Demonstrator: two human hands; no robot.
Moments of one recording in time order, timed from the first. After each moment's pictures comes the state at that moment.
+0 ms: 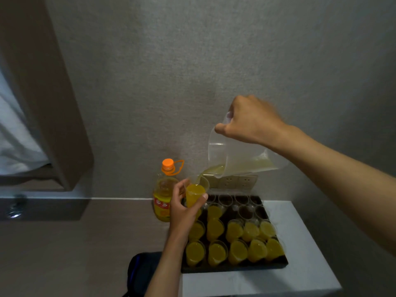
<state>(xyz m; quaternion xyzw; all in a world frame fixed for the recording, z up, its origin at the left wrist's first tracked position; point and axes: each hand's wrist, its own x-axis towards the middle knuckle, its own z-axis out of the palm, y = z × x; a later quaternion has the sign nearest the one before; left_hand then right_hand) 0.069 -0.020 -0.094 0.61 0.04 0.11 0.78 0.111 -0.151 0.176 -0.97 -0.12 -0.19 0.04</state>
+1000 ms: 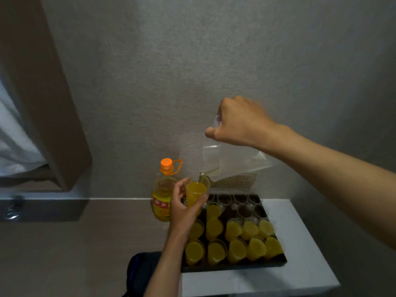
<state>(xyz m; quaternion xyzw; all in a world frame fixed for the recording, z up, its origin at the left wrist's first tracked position) 0.072 -0.022 -0.096 0.62 0.03 0.11 0.78 0.108 -0.138 0.174 -0.97 -0.16 -0.17 0.00</state>
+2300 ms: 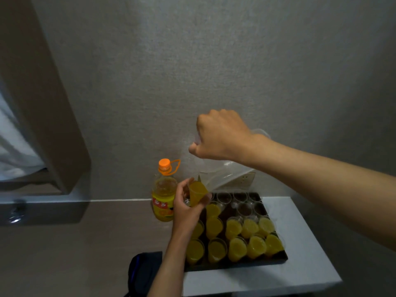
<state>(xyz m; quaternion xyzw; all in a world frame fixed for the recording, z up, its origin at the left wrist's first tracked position) 0.069 -0.034 -0.093 0.63 0.01 0.11 0.77 0.095 -0.118 0.152 -0.95 -0.24 -0.19 -0.07</state>
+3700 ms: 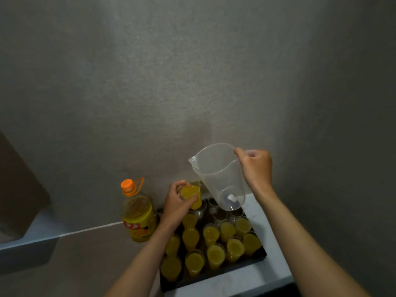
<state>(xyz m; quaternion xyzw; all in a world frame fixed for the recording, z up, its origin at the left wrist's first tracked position) 0.138 -0.105 -0.089 0.76 -0.03 -0.02 0.65 0.083 -0.304 0.057 -0.78 0.15 -0.28 0.54</state>
